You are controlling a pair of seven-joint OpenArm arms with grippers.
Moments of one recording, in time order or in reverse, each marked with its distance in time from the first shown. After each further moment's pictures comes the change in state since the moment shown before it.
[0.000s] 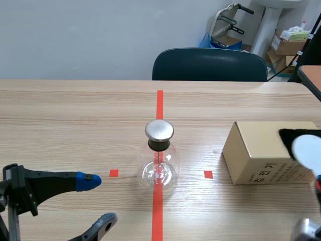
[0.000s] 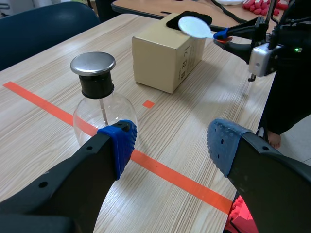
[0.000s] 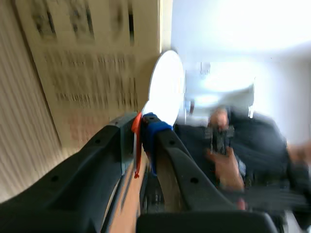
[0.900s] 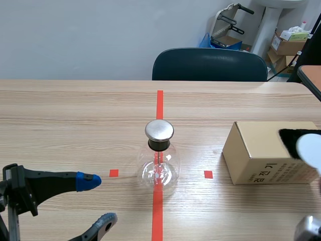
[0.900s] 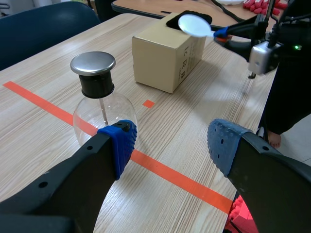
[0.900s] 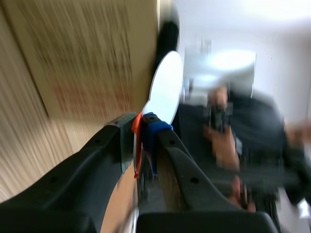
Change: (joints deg) left arm 0.0 0.0 0.0 0.0 0.0 0.0 0.0; right arm 0.2 1.0 0.0 0.0 -0.6 0.2 -1.7
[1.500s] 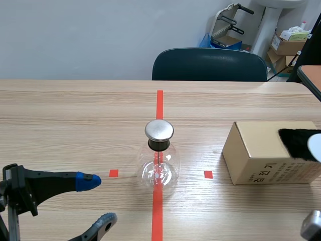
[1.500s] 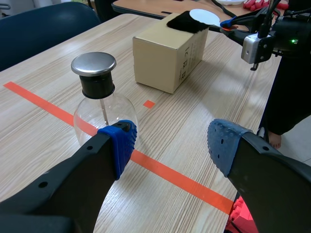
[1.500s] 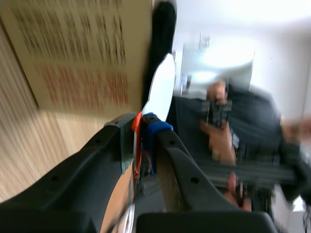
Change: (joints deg) left arm 0.0 0.0 0.0 0.0 0.0 0.0 0.0; right arm 0.3 1.3 -0.3 0.0 -0.1 0.0 3.5
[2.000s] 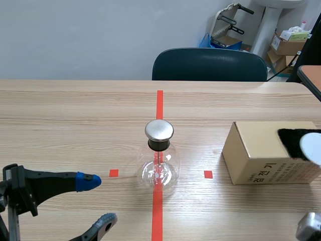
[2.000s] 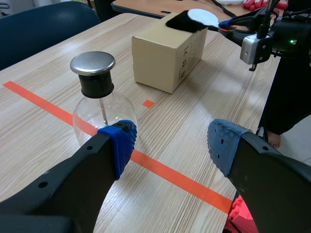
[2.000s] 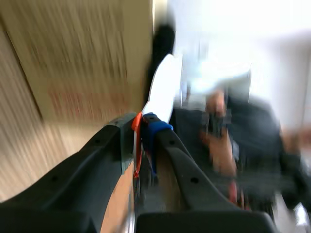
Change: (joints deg) left arm 0.0 0.0 0.0 0.0 0.0 0.0 0.0; right arm 0.0 -0.2 -0.8 0.0 -0.2 -0.2 3.0
